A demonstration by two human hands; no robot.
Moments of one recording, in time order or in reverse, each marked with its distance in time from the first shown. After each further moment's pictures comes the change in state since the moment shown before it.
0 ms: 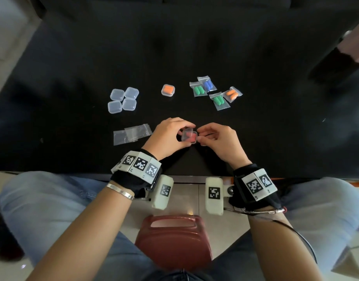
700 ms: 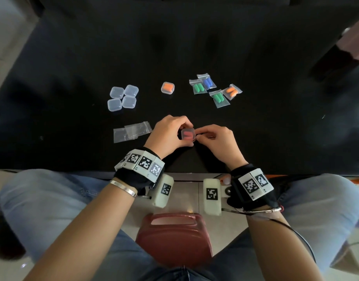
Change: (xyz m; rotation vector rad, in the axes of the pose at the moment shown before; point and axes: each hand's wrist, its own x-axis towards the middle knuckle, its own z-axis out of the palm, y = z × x) left_hand -0.005 0.002 0.003 0.100 0.057 -0.013; right_hand -0.005 0.001 0.009 -0.067 0.046 -0.046
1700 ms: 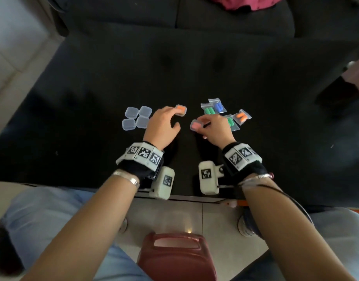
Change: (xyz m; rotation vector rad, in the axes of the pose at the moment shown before) left_hand 0.044 -0.032 -0.042 -0.023 0.255 -0.129; right_hand 0.097 -0.035 0.007 -0.290 -0.017 0.026
